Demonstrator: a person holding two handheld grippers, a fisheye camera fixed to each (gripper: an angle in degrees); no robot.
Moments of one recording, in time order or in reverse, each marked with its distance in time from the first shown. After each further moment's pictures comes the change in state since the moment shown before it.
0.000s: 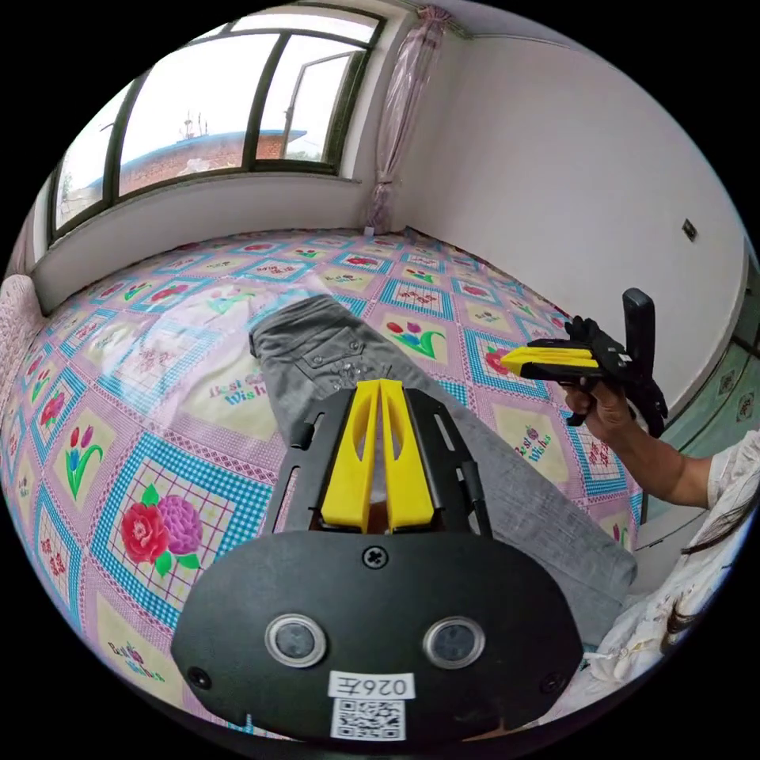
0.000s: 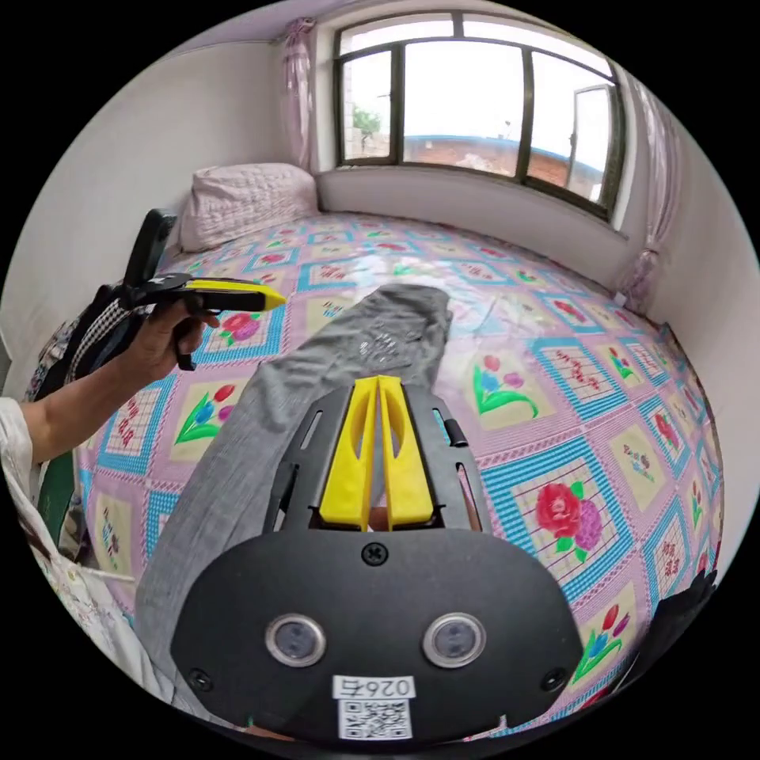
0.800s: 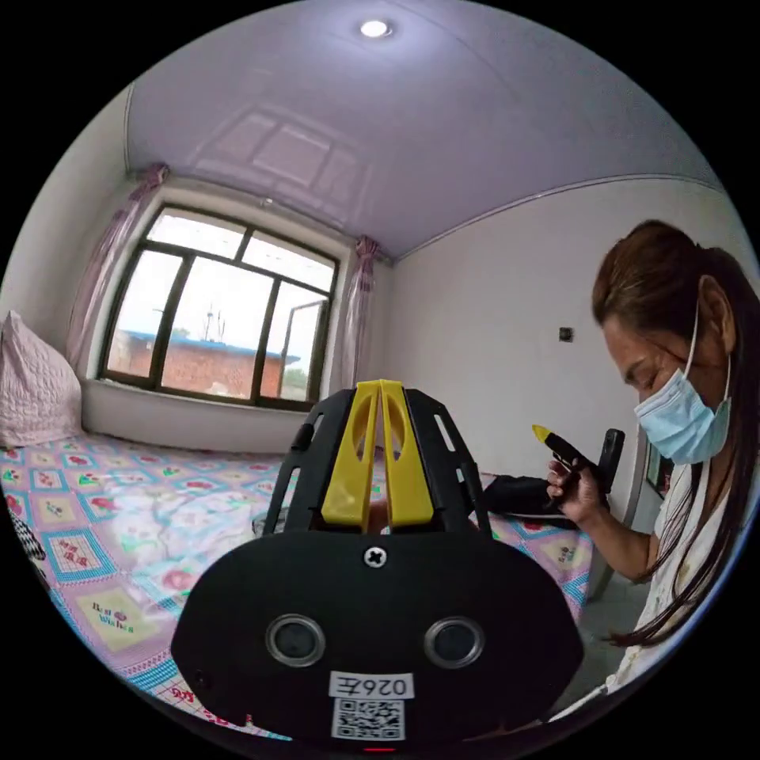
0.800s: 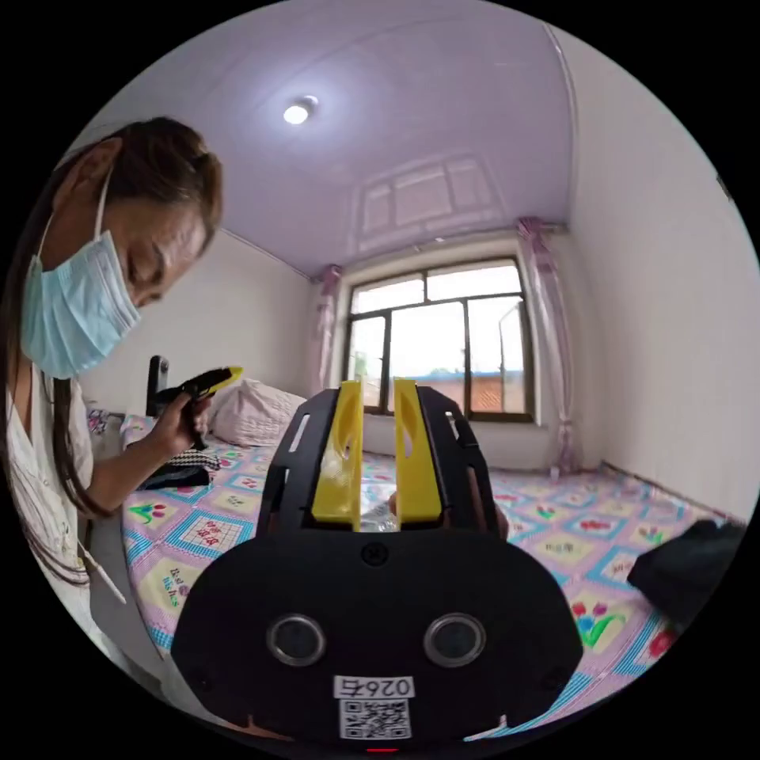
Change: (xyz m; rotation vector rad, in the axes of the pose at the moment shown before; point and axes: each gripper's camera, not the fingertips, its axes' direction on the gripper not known) left arm 0.199 0.280 -0.360 1.104 0.000 0.204; right arm -0.118 0.269 -0.393 1.004 0.098 -0.054
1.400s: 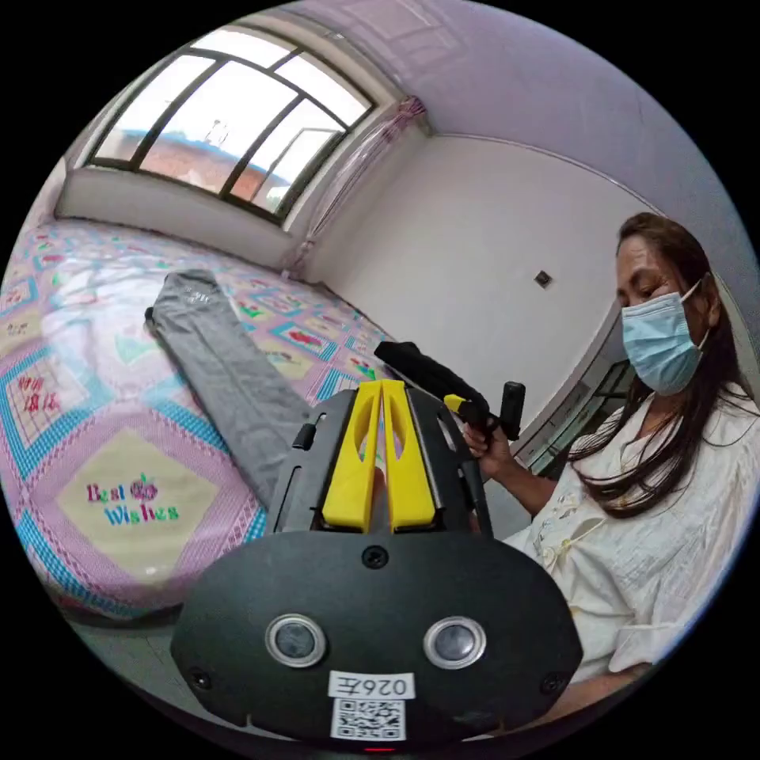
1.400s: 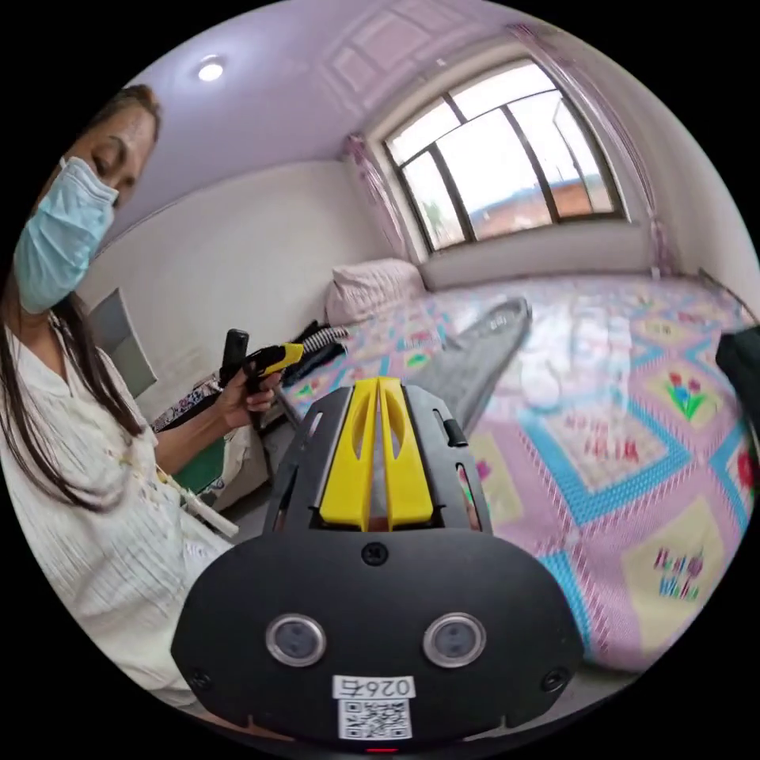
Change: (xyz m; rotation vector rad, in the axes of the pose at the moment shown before) left arm 0.101 0.248 -0.077 -0.776 0.140 -0.604; right arm 0.083 0.091 -0.072 -0.636 -0.446 0.406
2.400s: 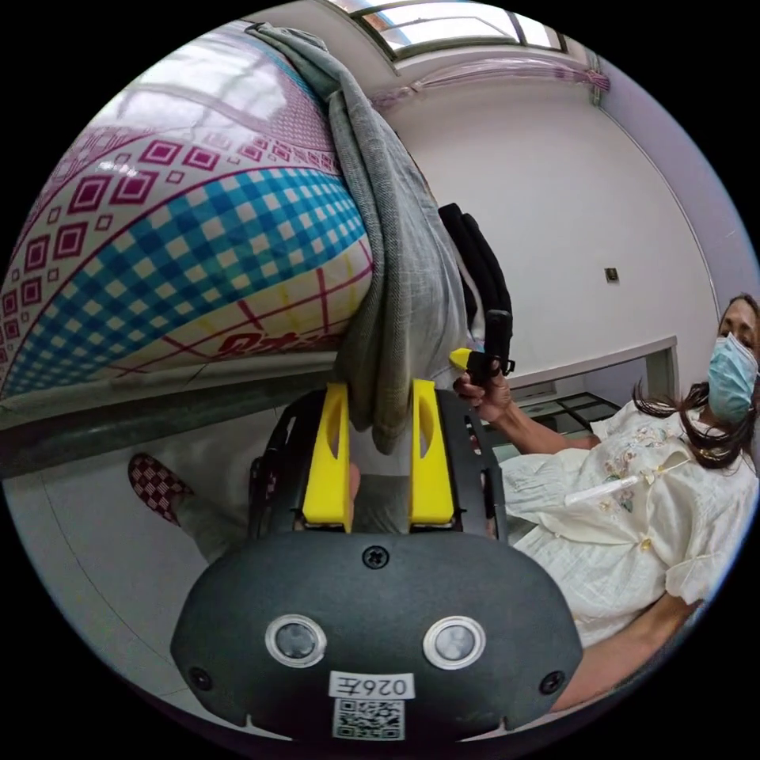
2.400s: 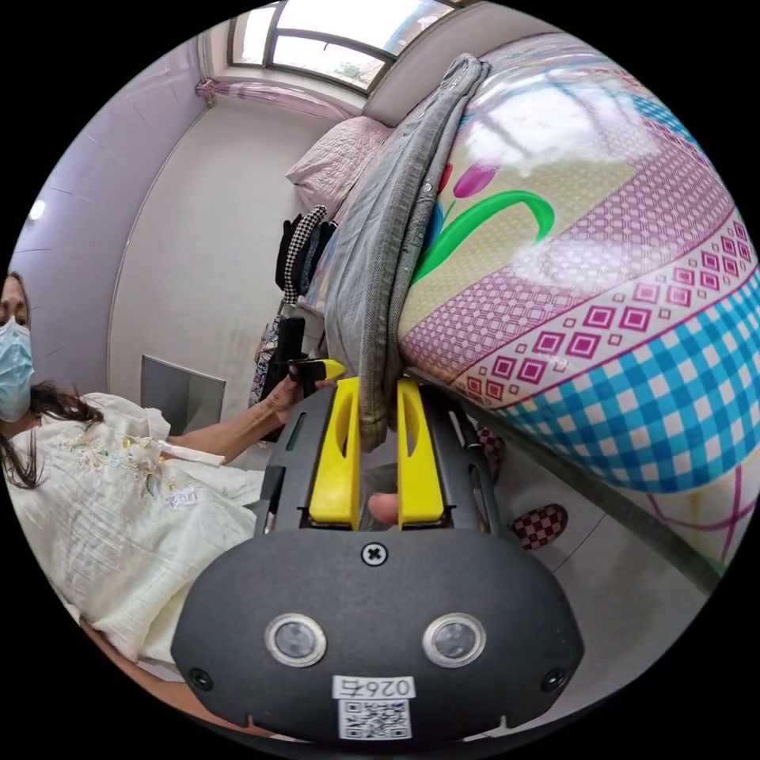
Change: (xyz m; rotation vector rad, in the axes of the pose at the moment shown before) left arm -0.211 0.104 0.118 -0.392 0.174 -0.342; right arm 0.223 -0.097 0.090 -0.464 -0.352 0.466
